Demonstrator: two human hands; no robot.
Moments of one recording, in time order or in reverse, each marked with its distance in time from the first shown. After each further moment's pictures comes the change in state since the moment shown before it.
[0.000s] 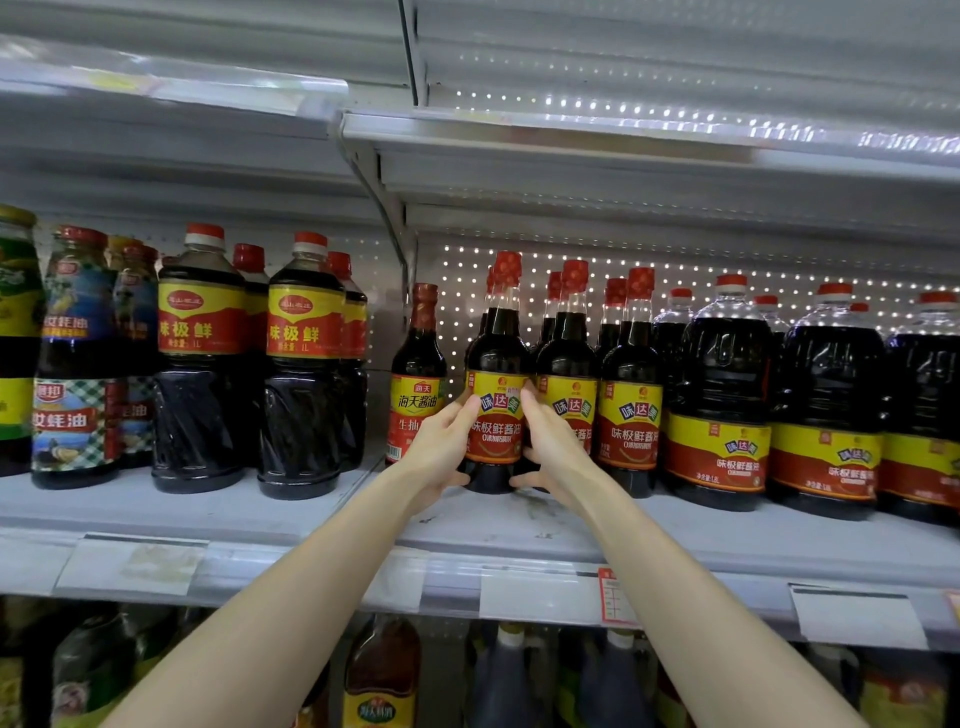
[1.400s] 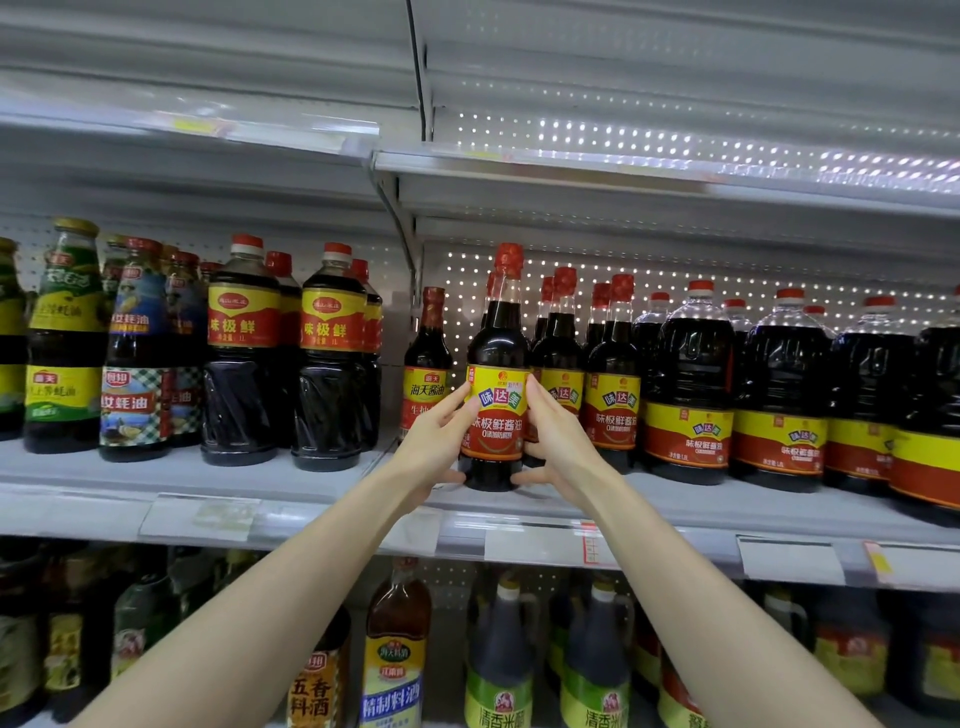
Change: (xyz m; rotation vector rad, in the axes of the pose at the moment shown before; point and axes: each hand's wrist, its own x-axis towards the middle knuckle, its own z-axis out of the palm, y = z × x) left_hand -0.075 0.016 -0.012 0.035 -0.043 0.076; right_hand -0.075 -0.014 -0.001 0.020 -0.037 -0.036
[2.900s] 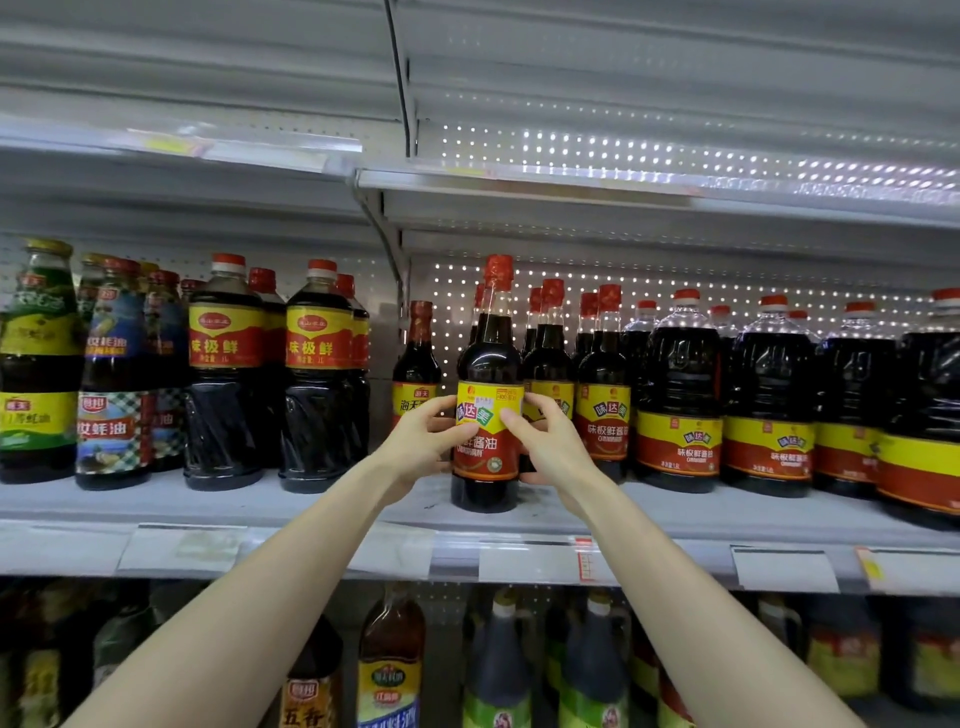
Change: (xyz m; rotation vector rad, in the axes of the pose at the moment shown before) left_hand 0.028 0.006 -0.017 0.081 -0.081 0.038; right_hand 0.016 0.003 -0.008 -0.121 0.078 -0.172
